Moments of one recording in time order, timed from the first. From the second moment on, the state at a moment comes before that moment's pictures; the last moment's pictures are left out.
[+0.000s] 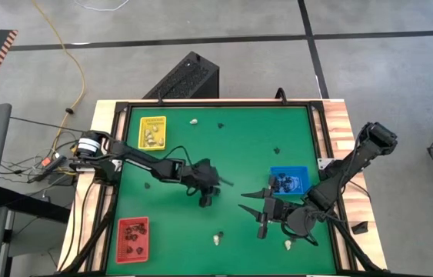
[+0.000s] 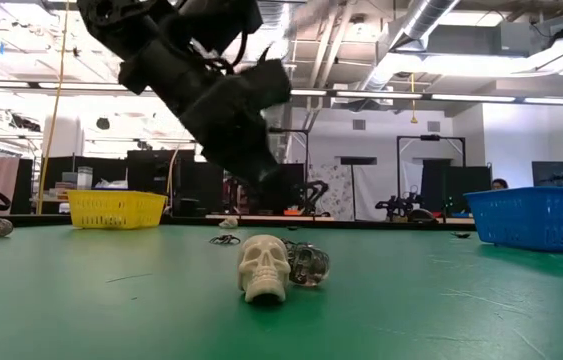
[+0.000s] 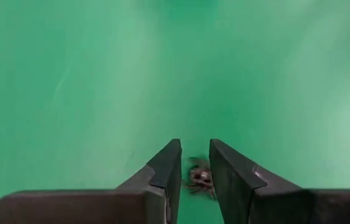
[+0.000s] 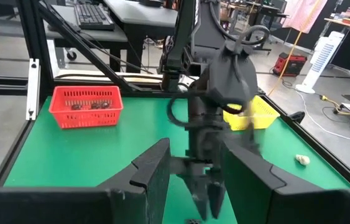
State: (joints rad) left arm -0.10 1.79 0.91 0.22 -0.06 -0.20; right arm 0.74 1.40 1.00 0.08 0.99 0.16
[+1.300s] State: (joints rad) left arm -0.19 1.91 1.18 -0.20 -0.12 0.25; right arm 0.72 1.40 1.00 0.10 0.94 0.19
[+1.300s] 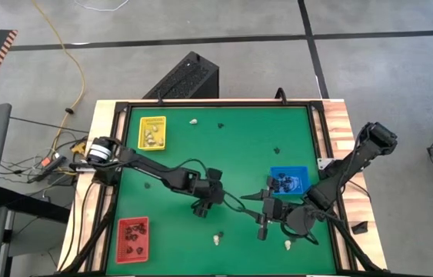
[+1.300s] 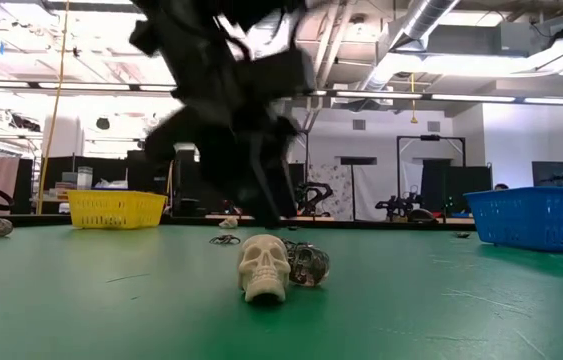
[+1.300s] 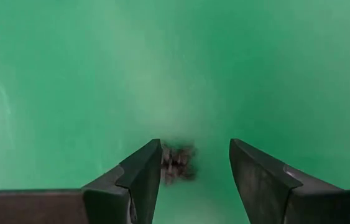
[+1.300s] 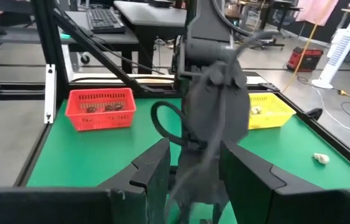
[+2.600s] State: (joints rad) left arm -0.14 1.92 1.18 -0.23 -0.09 0.25; right arm 0.72 1.40 1.00 0.08 0.94 0.18
